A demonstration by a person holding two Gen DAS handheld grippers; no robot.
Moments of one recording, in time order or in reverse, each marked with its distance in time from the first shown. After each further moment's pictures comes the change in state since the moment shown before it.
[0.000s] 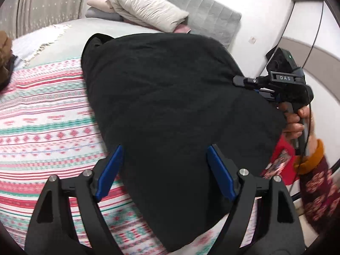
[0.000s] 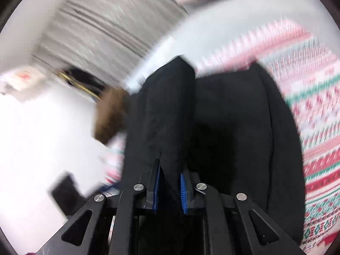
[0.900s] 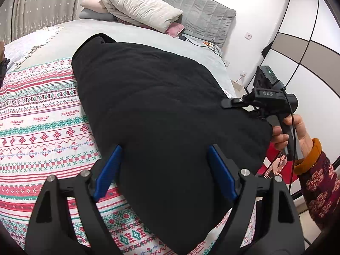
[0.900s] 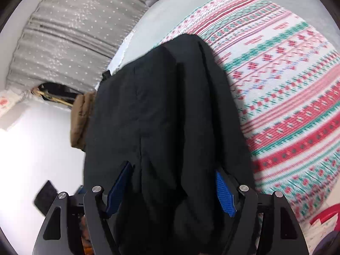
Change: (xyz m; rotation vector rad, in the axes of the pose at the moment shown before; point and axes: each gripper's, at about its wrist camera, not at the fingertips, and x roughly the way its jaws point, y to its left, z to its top) left arm 0.028 -0.026 -0.005 0.033 0.007 0.025; right arm 0.004 -0.069 -0.024 0.167 0.126 -0.161
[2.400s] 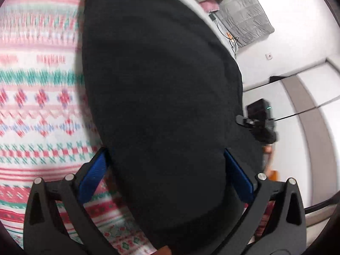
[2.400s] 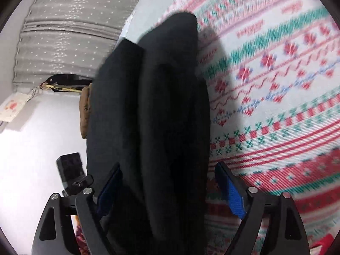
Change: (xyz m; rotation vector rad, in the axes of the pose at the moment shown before) left arm 0.089 0.079 0.028 -0.516 0.341 -0.255; right arm 0.004 -0.090 0.053 0.070 0.214 0.177
